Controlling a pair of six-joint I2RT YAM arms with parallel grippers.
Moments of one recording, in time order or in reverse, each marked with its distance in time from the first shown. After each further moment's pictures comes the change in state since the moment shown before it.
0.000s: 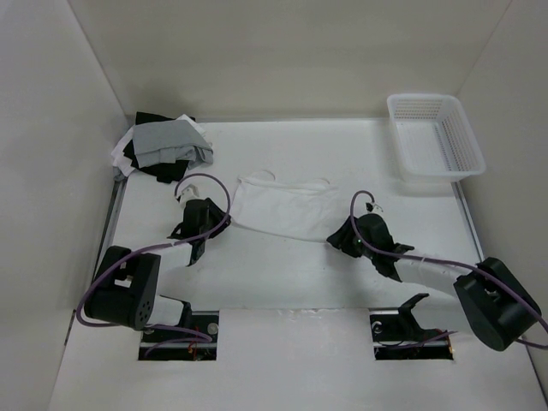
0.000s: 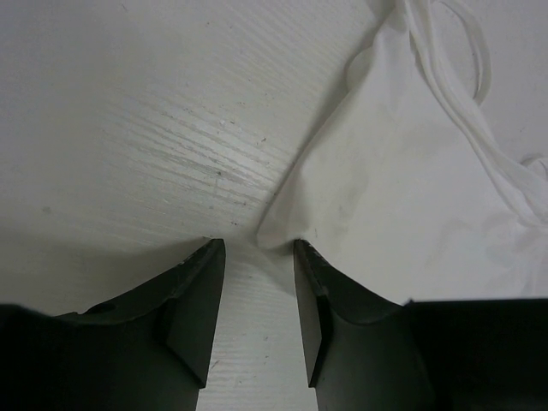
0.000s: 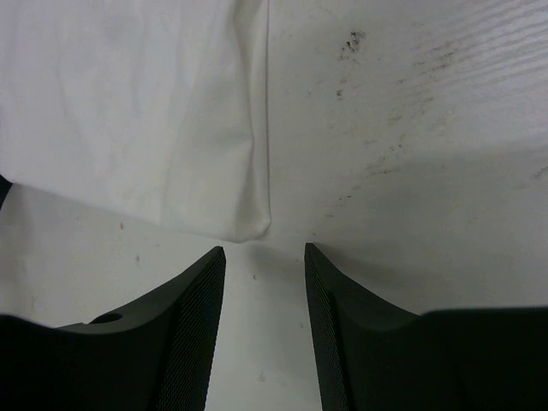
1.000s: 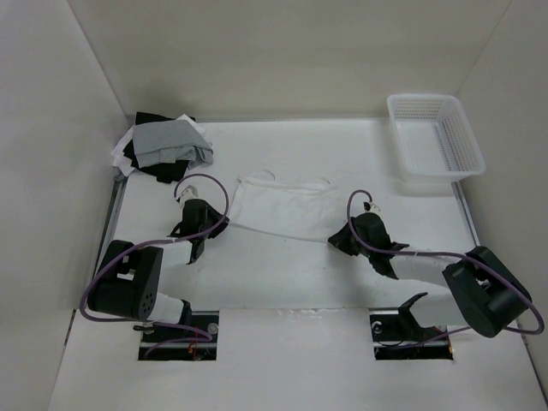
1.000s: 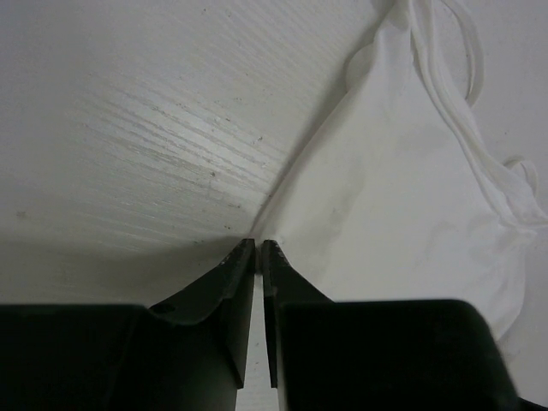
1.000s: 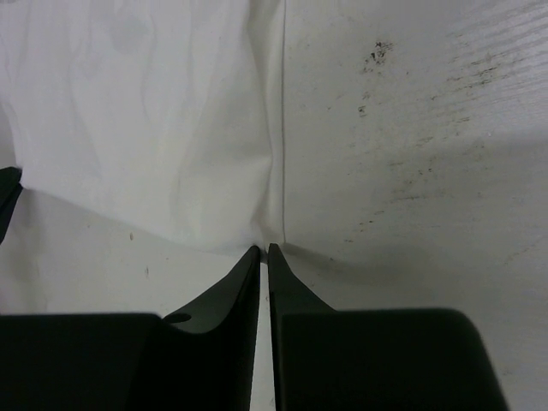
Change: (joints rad) left arm 0.026 0.050 0.002 0.044 0.064 -0.051; right arm -0.007 0.101 0.002 0.128 -0.030 0.021
